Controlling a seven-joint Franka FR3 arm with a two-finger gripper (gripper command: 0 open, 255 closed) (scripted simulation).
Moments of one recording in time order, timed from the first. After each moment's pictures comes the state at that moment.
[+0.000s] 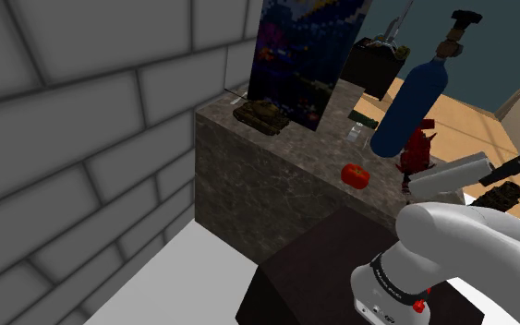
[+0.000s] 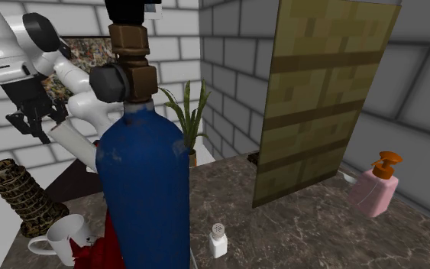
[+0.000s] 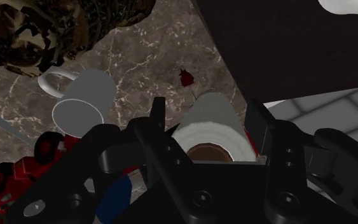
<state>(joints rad) -0.62 -1.21 -0.75 -2.60 -0.55 1.62 -0.78</state>
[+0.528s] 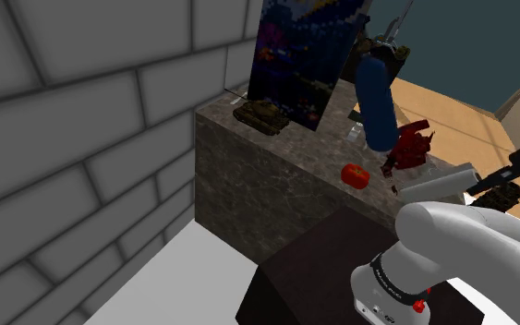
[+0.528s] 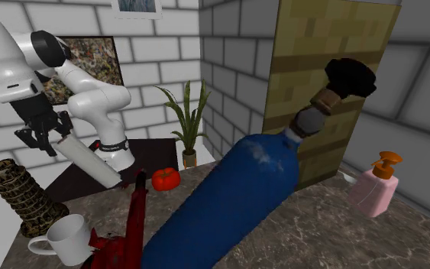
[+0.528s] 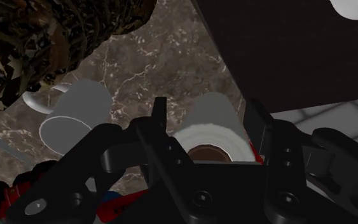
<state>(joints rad) -0.65 -1.22 -0.83 -2.69 -0.62 1.71 -0.78</state>
